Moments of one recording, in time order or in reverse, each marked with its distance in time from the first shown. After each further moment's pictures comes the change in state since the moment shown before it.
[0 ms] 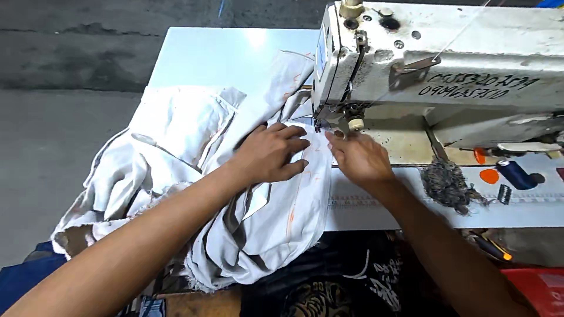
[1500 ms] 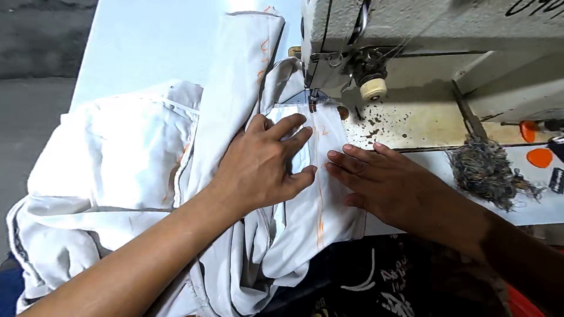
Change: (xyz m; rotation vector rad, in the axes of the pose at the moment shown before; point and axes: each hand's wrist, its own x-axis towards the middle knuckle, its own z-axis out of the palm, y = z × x) left_hand -0.007 0.035 0.019 0.039 0.049 -0.157; right_hand -0.061 0.050 0.017 -0.092 0.045 -0.628
